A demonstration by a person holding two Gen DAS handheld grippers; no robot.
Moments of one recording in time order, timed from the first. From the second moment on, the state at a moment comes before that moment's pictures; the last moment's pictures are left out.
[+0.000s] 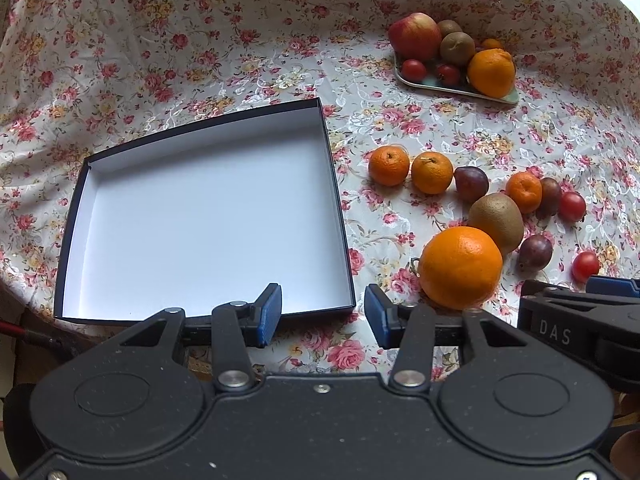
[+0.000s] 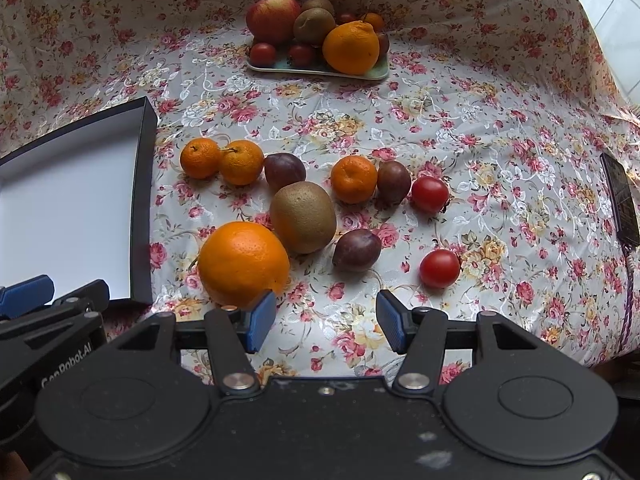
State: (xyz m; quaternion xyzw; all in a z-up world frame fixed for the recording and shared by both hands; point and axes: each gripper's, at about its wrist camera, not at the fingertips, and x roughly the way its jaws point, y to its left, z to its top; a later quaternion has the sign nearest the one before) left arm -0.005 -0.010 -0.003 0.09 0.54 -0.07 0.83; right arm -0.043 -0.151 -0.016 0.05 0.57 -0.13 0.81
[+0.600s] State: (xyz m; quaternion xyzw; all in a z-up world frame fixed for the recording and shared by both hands) left arm -0.008 -0.014 -0.006 0.09 0.54 -0.07 0.83; right arm -0.043 -0.152 -0.018 0.05 0.57 -0.13 0.81
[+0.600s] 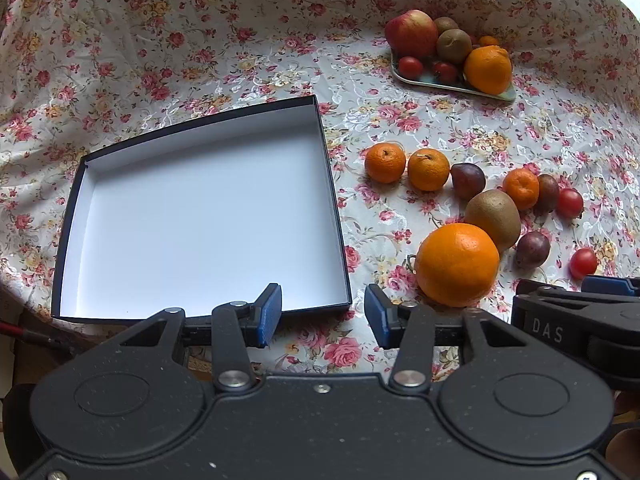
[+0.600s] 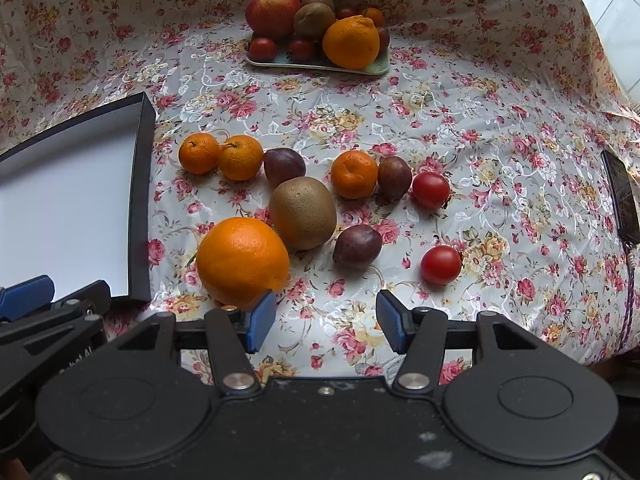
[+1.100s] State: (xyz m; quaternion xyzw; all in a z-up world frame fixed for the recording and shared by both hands) left arm -0.008 -0.012 -0.007 0.09 0.55 -0.07 0.83; right arm -0.041 -0.152 -0.020 0.06 0.58 -0.13 0.80
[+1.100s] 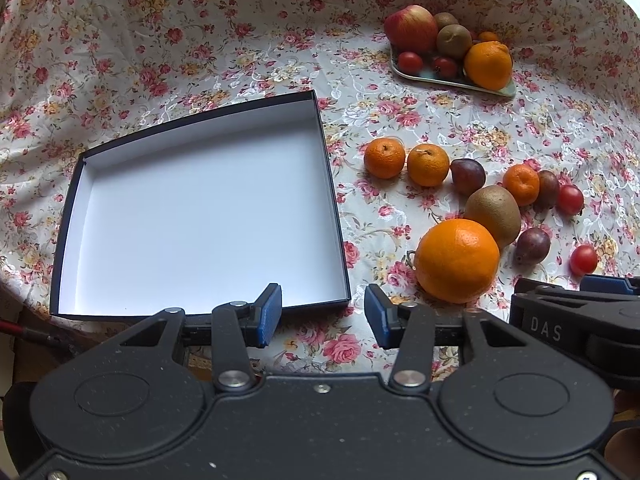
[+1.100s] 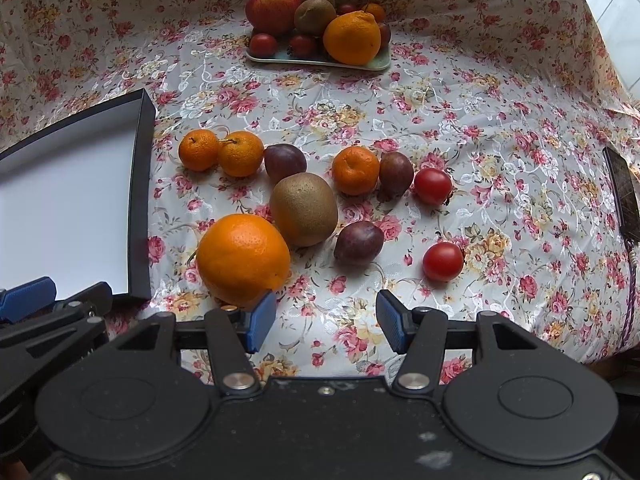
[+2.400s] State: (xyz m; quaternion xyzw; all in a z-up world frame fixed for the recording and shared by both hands) left arm -0.008 -0.036 -0.009 0.08 0.56 -0.09 0.82; right arm -0.039 -0.195 -0.044 0.08 0.64 -0.15 0.75
